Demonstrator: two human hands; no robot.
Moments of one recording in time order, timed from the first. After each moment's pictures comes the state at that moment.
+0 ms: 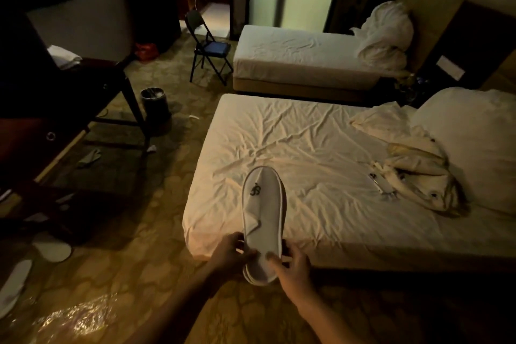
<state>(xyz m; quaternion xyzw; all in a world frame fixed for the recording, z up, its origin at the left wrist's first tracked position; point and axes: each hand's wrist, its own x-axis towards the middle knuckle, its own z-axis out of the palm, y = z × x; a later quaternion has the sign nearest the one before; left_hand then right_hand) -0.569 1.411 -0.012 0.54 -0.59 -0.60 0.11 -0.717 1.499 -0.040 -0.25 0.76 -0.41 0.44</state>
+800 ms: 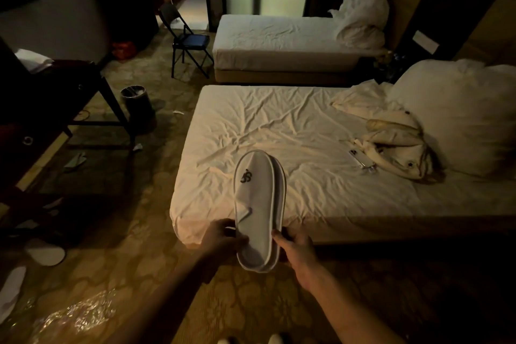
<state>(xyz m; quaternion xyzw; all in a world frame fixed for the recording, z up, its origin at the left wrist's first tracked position) -0.597 1.454 -0.004 0.54 -0.53 -0.64 0.15 -0.773 1.551 -0.034 -0.18 0.69 -0.49 0.51</state>
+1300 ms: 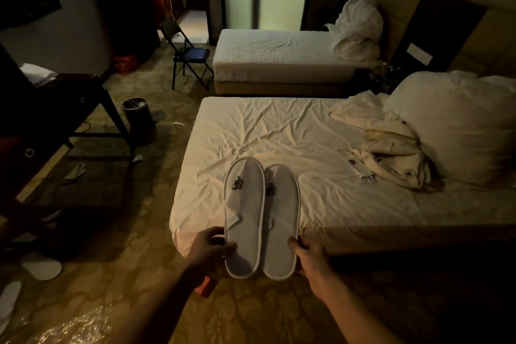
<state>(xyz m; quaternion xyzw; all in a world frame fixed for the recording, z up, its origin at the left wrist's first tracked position) -0.573 1.440 -0.005 0.54 -0.51 -0.65 0.16 -0.799 1.558 -0.038 -0.12 0.72 -0.50 0.48</state>
